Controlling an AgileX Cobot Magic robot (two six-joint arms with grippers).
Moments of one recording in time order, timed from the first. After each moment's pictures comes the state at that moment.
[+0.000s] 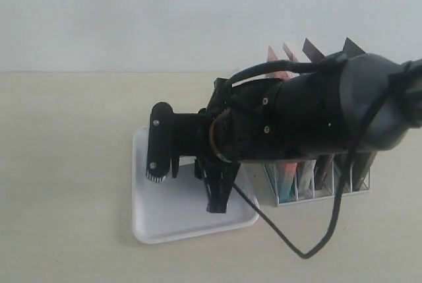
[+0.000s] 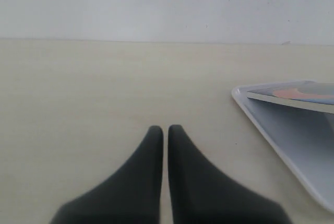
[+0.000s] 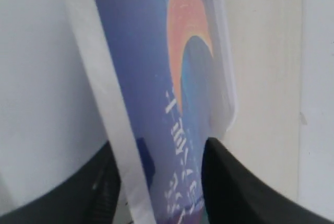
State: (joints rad) left arm -0.03 0.00 0.00 -0.05 0.30 0.00; right arm 0.90 1.82 -1.08 -0.99 0.38 0.08
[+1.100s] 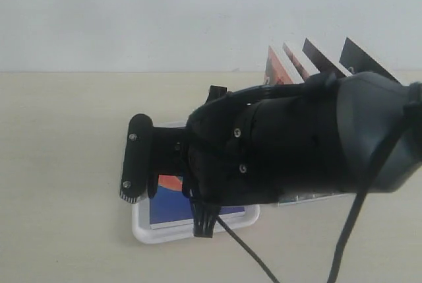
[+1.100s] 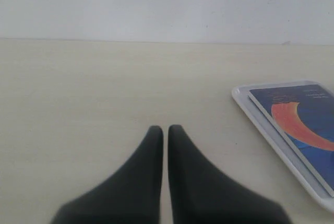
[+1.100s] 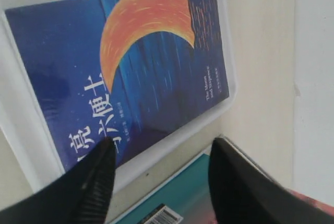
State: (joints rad) left arm -0.03 0.00 0.00 -0.05 0.30 0.00; right arm 1.06 1.77 -1.08 -1.00 0.62 0.25
